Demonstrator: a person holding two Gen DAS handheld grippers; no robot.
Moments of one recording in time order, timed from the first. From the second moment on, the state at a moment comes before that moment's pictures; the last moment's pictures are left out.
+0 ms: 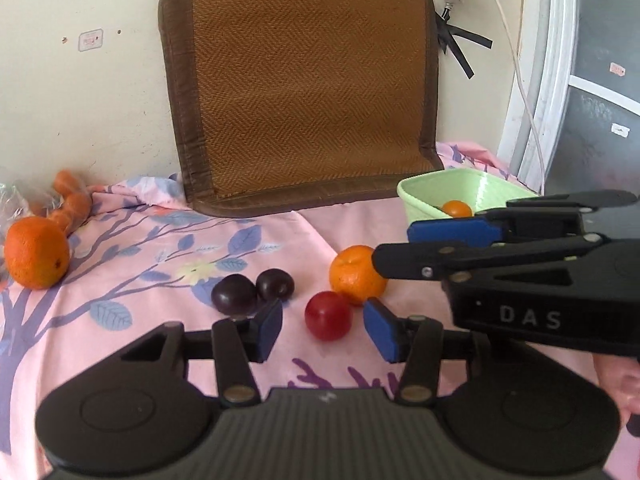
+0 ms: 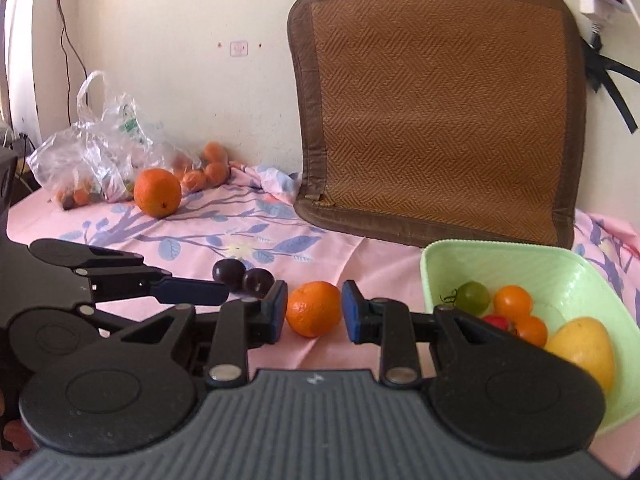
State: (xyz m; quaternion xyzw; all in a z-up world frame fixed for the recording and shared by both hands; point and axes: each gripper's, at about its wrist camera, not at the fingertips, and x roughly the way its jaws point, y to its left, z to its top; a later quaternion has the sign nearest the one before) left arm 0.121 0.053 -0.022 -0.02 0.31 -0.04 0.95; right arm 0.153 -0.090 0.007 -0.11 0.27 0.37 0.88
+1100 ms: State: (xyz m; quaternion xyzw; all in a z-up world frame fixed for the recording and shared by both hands) left arm 0.010 0.021 -0.032 -0.01 0.31 -0.08 0.95; right arm 0.050 -0.164 -0.001 -0.10 0.23 0.34 0.91
